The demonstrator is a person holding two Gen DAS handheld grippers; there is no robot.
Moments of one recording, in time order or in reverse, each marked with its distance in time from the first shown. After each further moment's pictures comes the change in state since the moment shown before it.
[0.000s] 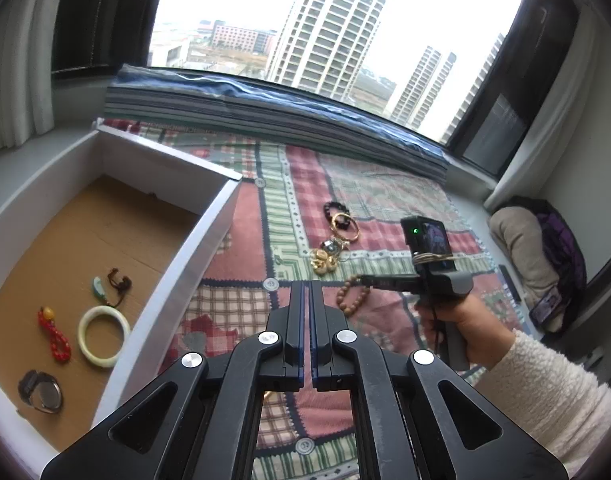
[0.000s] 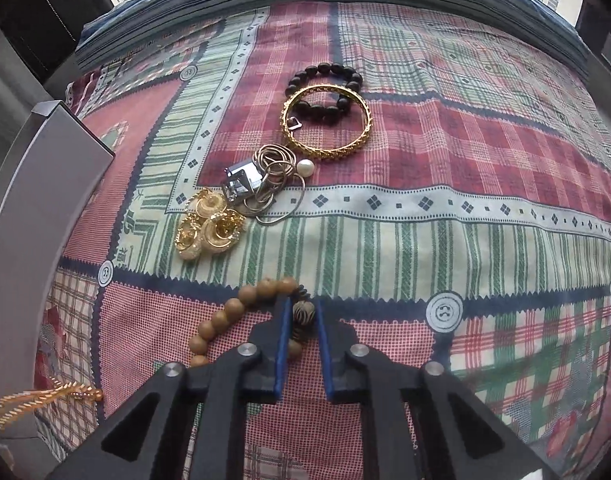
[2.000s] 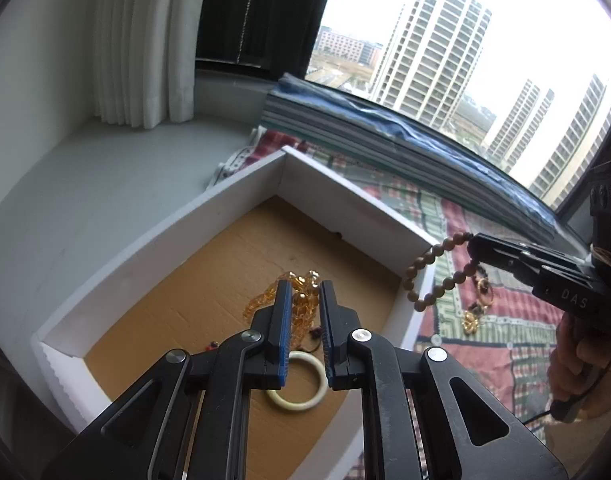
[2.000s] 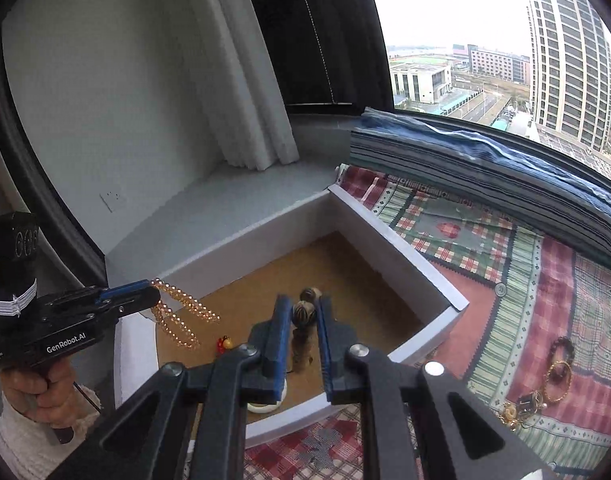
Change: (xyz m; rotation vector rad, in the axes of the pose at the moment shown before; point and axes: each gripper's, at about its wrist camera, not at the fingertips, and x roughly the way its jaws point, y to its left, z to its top) left arm -0.043 0.192 0.051 -0.219 -0.029 0.349; right arm -0.166 0.291 0.046 -0.475 -0.312 0.443
